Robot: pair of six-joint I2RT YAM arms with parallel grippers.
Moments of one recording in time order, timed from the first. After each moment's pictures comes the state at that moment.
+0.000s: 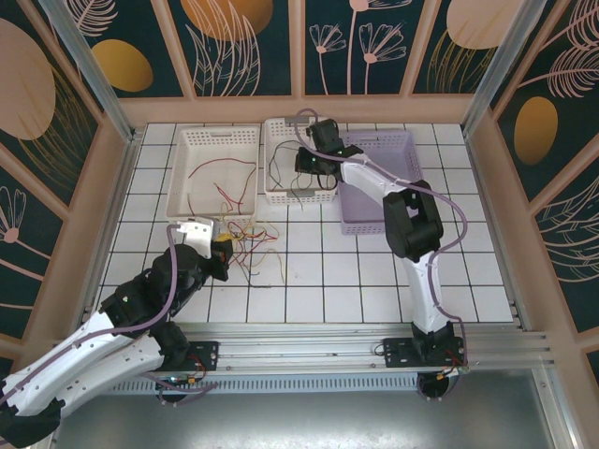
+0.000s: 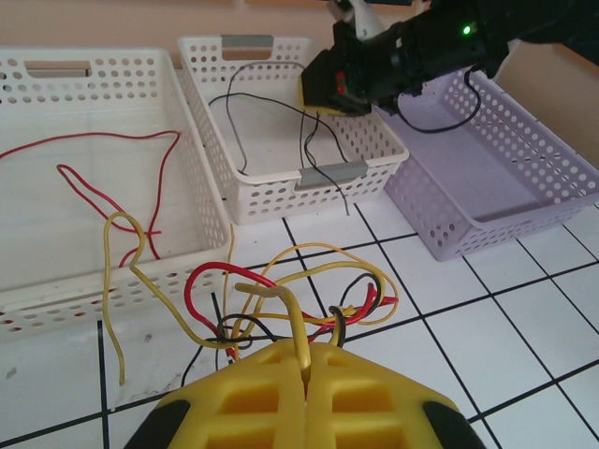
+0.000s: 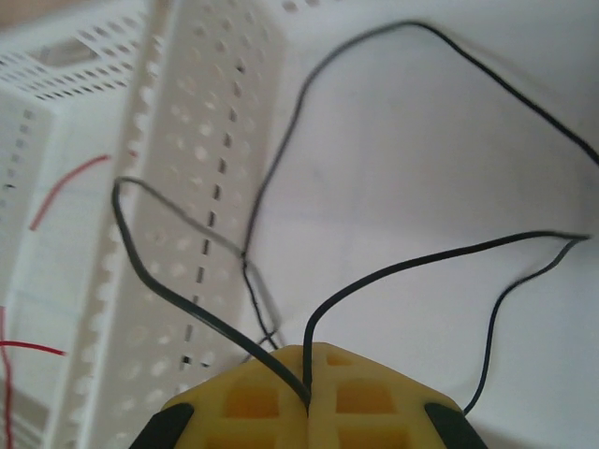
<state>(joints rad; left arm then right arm) -0.89 0.56 0.66 -0.52 -0.37 -0.41 0.51 2.22 1.81 -0.34 -0.17 0.50</state>
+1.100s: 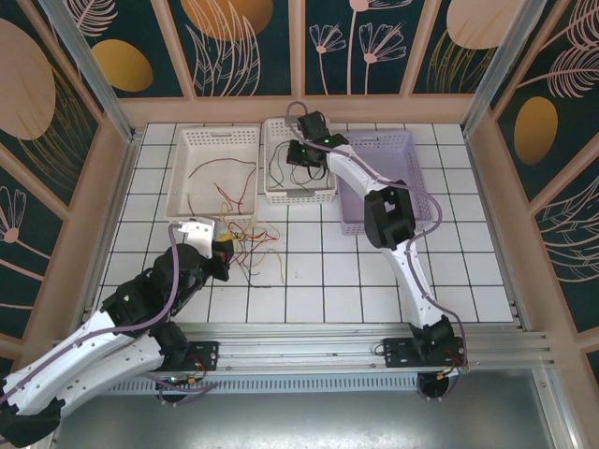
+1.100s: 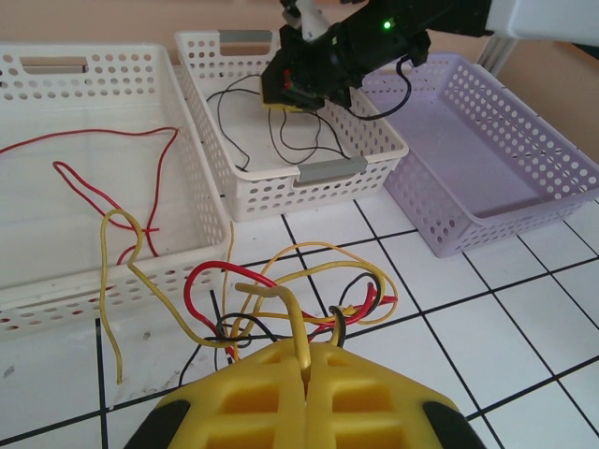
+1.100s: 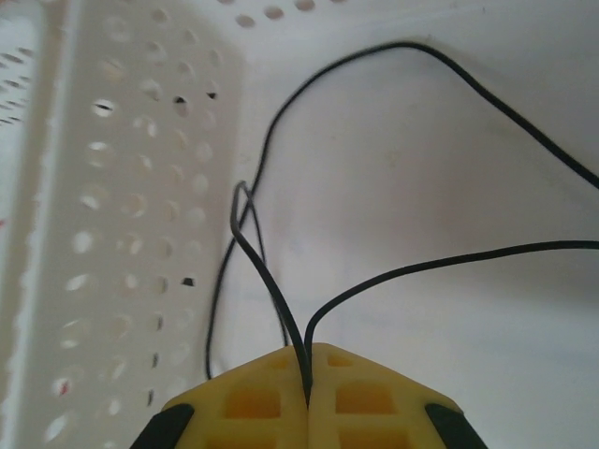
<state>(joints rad) -0.89 0.57 0.66 -0.52 -0.37 -0.41 0.51 2.57 2.35 -0.59 -0.15 0.52</state>
